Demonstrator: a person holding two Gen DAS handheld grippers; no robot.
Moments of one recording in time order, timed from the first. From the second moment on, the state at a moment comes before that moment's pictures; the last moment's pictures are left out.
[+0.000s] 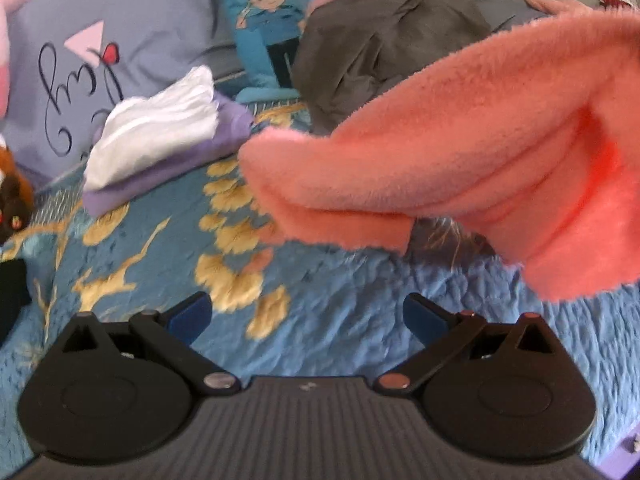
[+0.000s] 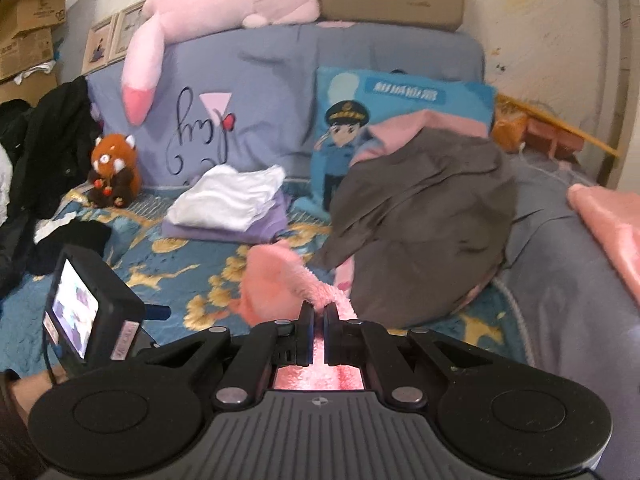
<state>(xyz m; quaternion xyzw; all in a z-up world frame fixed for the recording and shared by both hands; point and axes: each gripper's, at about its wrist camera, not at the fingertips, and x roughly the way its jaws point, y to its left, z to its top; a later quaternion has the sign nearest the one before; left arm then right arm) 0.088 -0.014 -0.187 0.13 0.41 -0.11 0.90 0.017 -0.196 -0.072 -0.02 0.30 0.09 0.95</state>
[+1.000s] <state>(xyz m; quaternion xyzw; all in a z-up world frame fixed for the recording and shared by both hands) 0.121 -0.073 -0.253 0.20 0.30 -0.19 0.91 0.017 -0.242 -0.110 0.03 0.35 0.04 0.93</state>
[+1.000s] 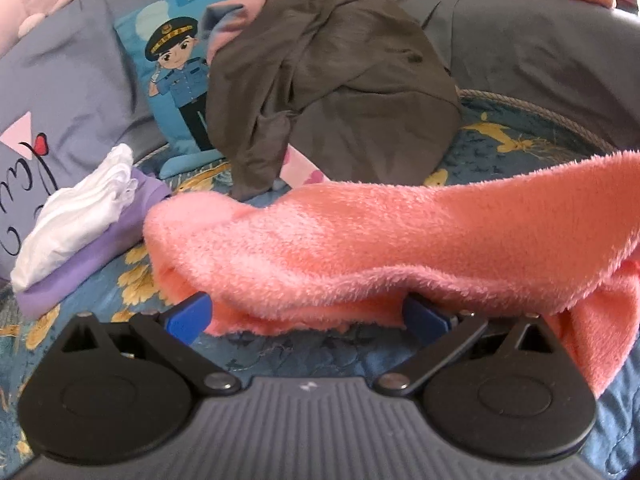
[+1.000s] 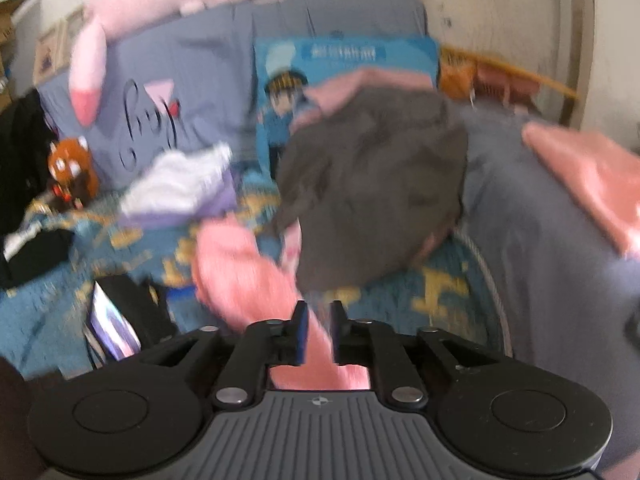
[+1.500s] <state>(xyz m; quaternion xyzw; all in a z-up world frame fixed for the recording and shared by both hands) 0.091 -0.038 -0.216 0.15 0.34 -0.23 0.90 -0.005 -0.225 -0.209 0.10 0.42 0.01 0.90</state>
